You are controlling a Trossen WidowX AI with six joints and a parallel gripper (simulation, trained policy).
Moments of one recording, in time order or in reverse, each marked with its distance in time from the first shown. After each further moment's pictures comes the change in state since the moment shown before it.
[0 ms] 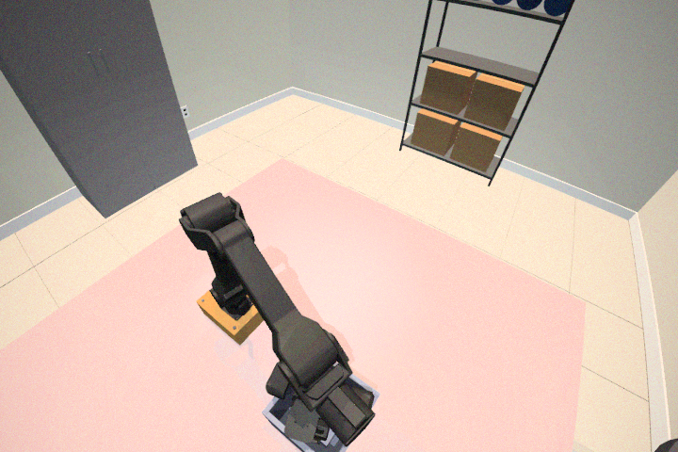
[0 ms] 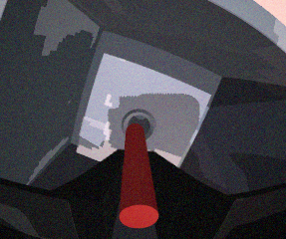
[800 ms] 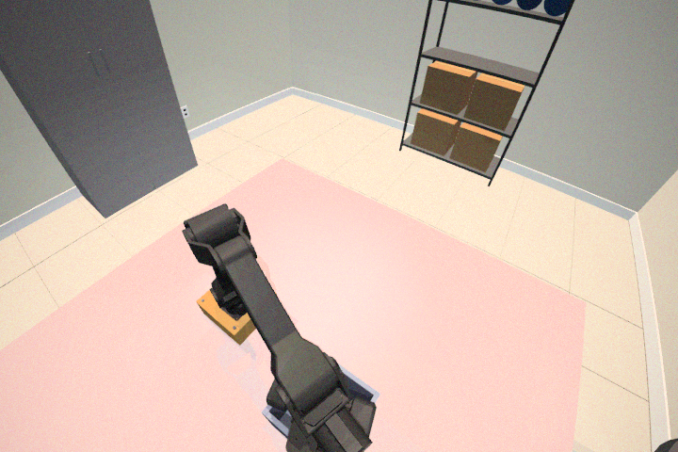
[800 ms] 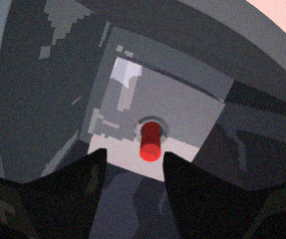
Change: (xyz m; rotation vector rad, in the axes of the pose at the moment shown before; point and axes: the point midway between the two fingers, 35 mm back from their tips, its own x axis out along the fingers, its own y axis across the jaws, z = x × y) arm 0.002 0.009 0.011 -0.015 0.105 0.014
